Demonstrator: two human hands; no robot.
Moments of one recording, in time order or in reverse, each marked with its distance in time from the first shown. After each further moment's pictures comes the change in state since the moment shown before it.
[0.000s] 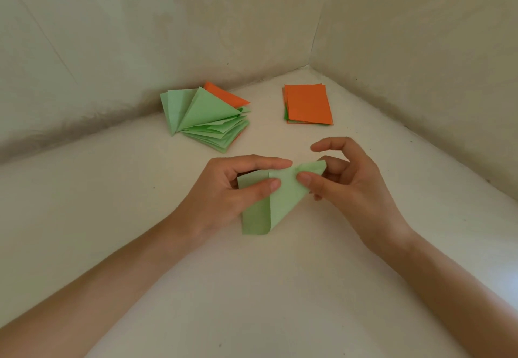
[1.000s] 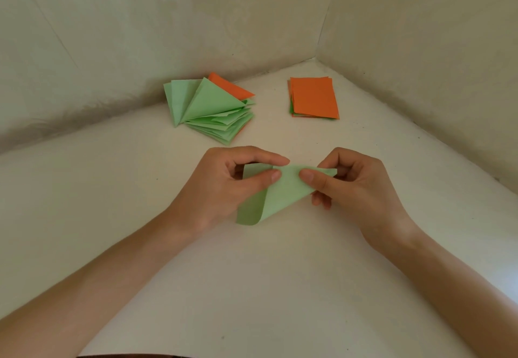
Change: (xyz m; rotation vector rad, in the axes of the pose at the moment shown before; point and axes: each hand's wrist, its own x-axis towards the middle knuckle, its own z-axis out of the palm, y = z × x) left_hand -0.001 -0.001 -0.005 0.124 0.041 0.048; right_hand -0.001 -0.002 0.004 -0.038 0.036 0.073
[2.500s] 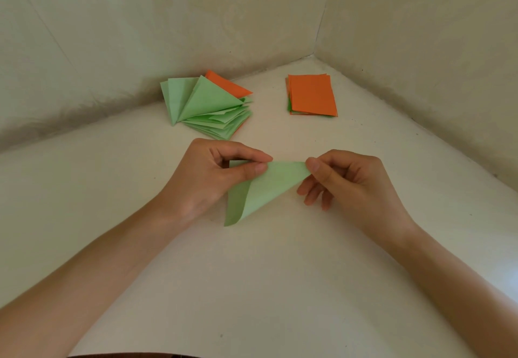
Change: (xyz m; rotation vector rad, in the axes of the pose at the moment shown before) left_hand 0.006 -0.004 -0.011 -0.002 0.089 -0.086; right_hand 0.001 0.007 -0.006 -0.151 -0.070 -0.094
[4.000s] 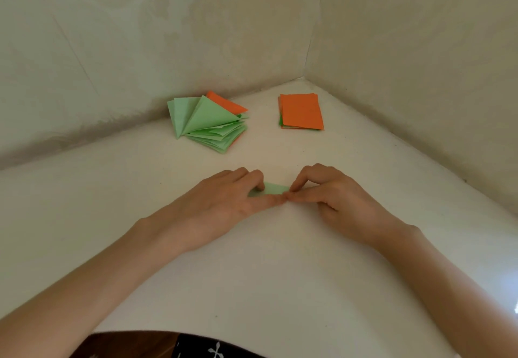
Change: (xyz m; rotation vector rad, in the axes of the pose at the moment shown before) left_hand -0.013 -0.014 0.003 1.269 -0.366 0.483; right_hand 0.008 0.029 -0.023 -0.737 -0.272 -0.641
